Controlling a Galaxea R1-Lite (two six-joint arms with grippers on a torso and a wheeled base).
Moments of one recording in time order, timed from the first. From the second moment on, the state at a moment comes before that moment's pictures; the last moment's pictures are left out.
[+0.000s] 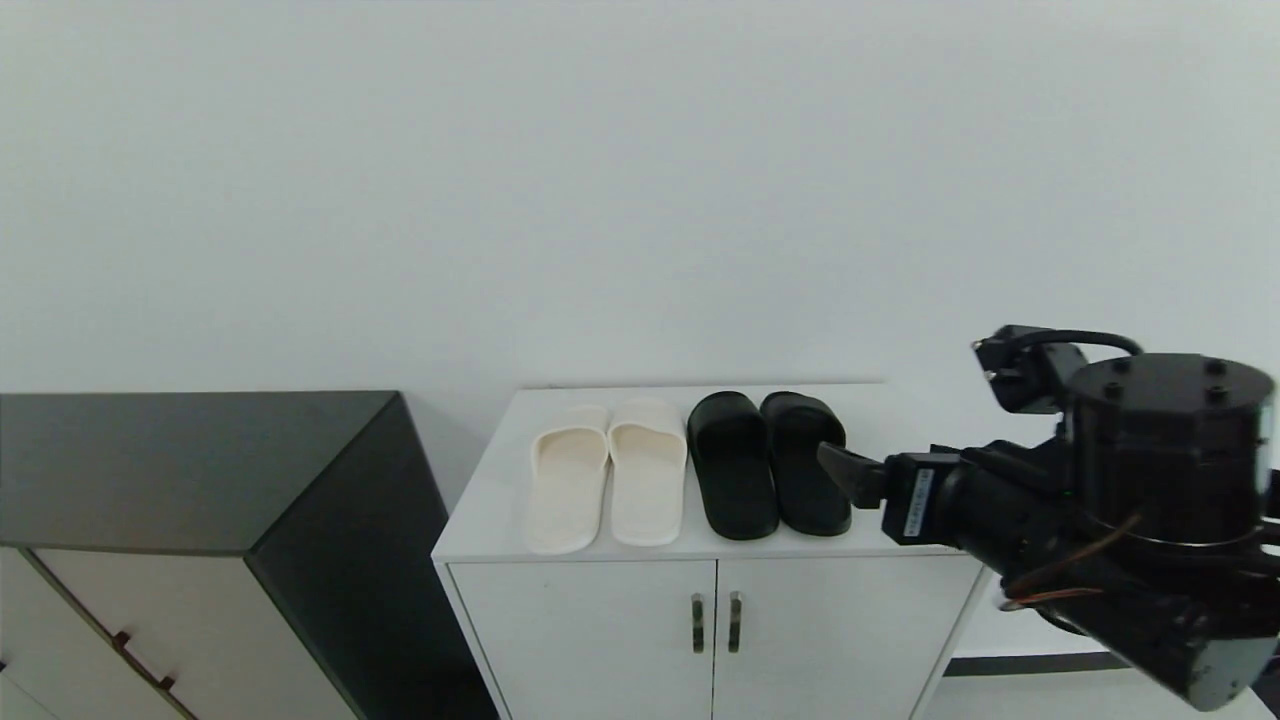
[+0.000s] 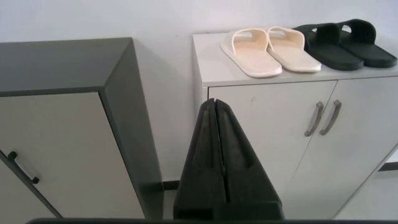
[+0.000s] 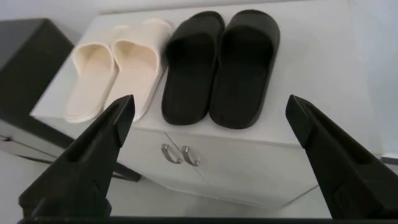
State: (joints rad) left arm 0.00 0.00 0.00 0.00 -0.04 0.01; right arm 0.83 1.54 -0.73 -0.53 -0.52 0.38
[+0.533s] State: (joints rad) left arm 0.00 0.00 0.00 0.00 -0.04 0.01; right arm 0.76 1.92 -1.01 -0.54 -0.61 0.37
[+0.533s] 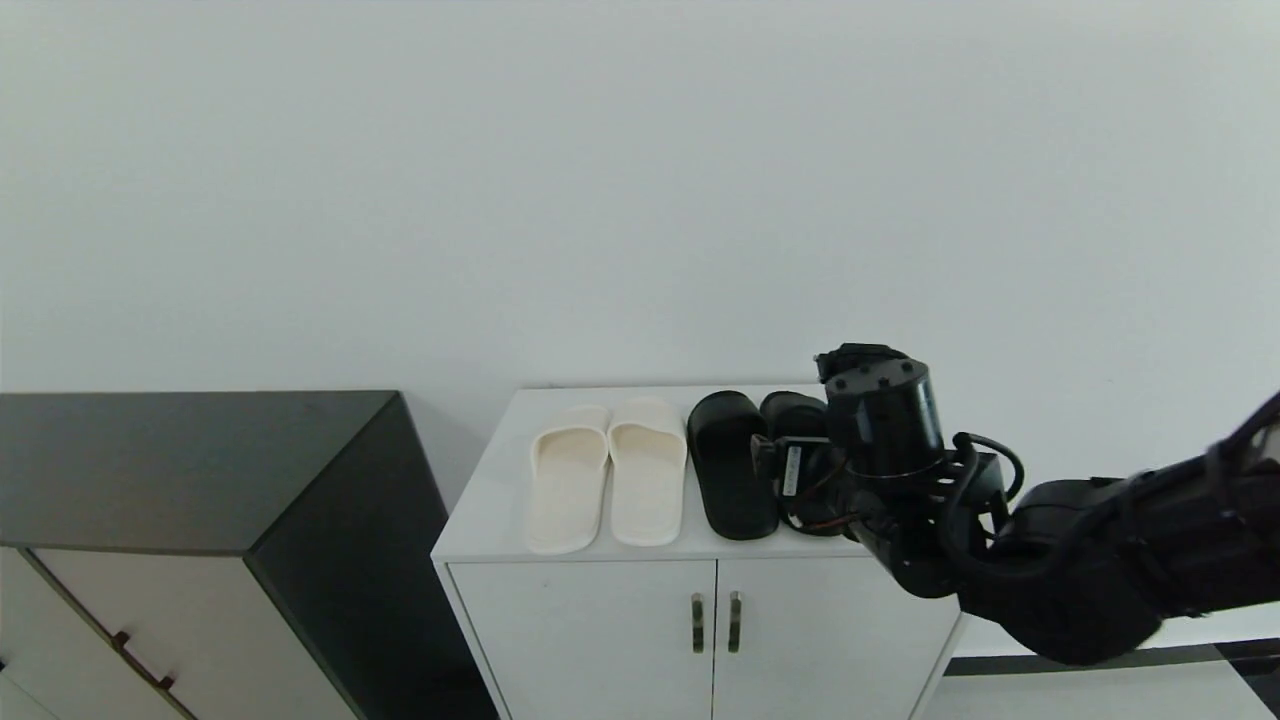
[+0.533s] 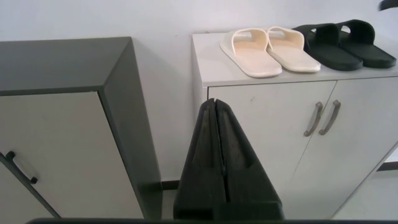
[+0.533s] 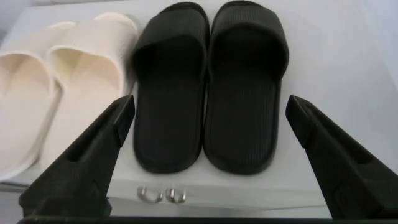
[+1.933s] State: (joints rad) left arm 0.00 0.00 0.00 0.00 -0.04 0.01; right arm 0.62 2.41 -1.51 -0.60 -0.53 0.21
